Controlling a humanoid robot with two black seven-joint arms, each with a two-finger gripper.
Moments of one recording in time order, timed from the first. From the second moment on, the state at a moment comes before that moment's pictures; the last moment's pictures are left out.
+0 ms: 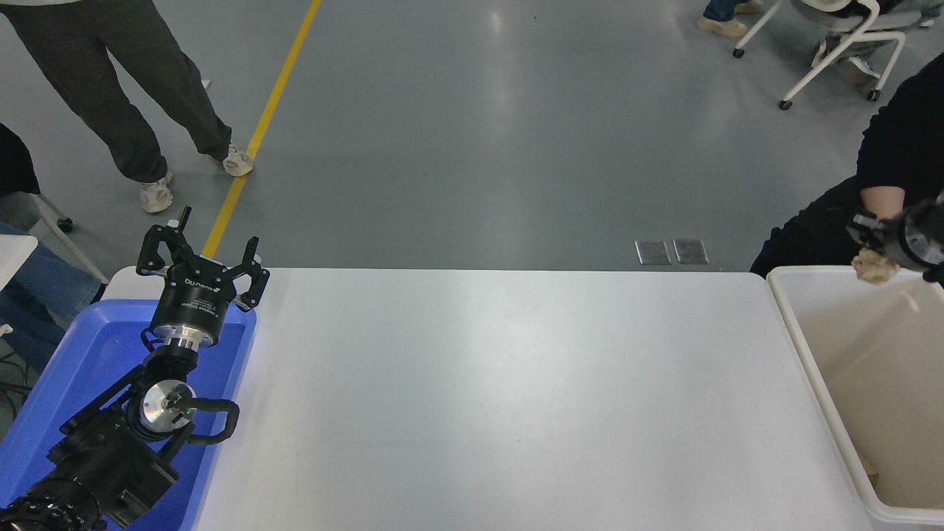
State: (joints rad) left arm -0.54 0.24 -0.94 -0.52 0.00 -0.56 -0.50; right arm 1.24 -0.50 -1.14 0.46 0.09 0.10 -0.21
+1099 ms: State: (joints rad) left arm -0.54 0.24 -0.94 -0.52 0.00 -0.56 -0.50; right arm 0.83 -0.50 -0.87 0.30 0.09 -0.22 -0.20
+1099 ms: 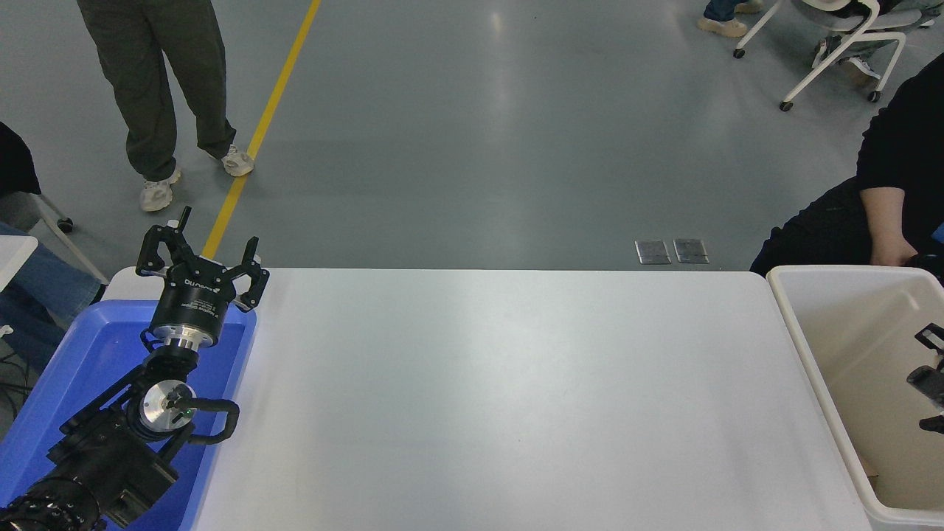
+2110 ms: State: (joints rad) left arm -0.54 0.24 -0.94 -0.52 0.00 -0.56 -0.50; right arm 0.91 -0.47 -0.77 0.33 0.09 -0.21 -0.19
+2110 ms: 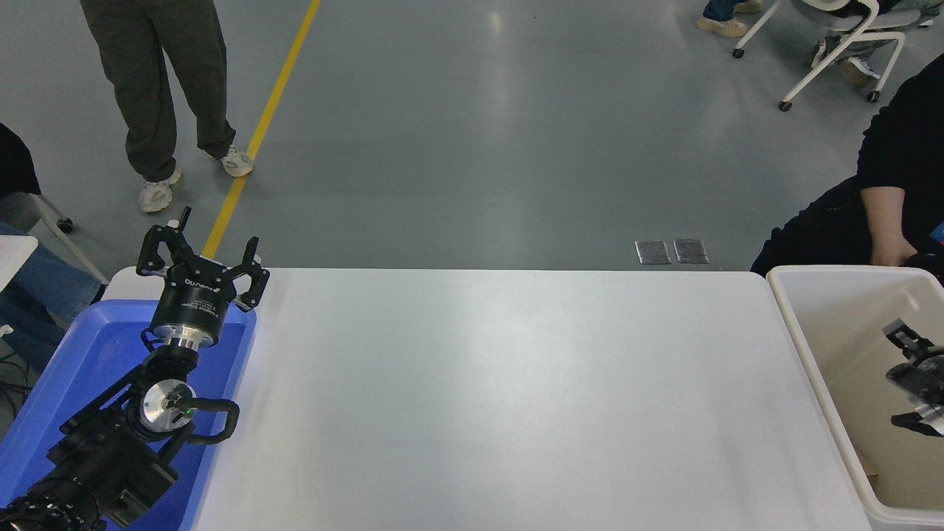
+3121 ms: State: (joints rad) left arm -0.54 0.24 -0.94 -0.52 0.00 -0.56 -0.50; right arm 1.97 -0.56 -1.09 1.13 0.08 0.43 -0.20
